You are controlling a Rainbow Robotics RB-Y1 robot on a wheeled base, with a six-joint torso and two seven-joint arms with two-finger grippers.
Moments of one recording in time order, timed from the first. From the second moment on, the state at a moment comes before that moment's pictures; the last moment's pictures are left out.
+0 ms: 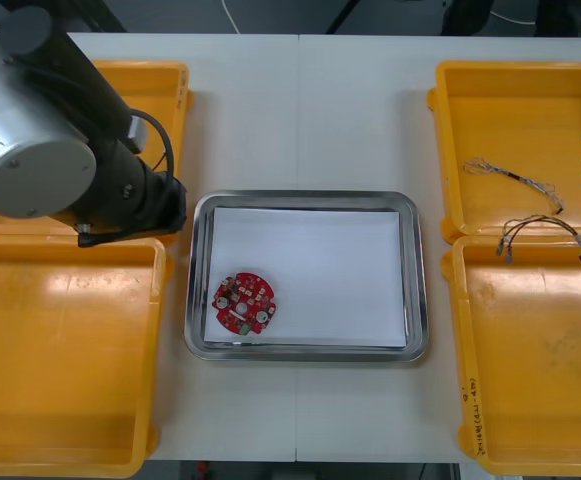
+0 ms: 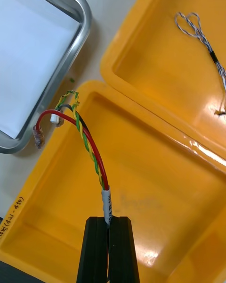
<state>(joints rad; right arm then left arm) -0.18 -0.90 -0.32 -2.50 -1.10 1.92 1.47 -0.62 0.69 -0.30 -2.13 0.76 1.87 -0.60</state>
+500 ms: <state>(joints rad) -0.45 -0.90 0.05 -2.51 -1.07 1.92 1.54 -0.68 0.75 -0.15 -1.88 0.77 1.88 -0.60</state>
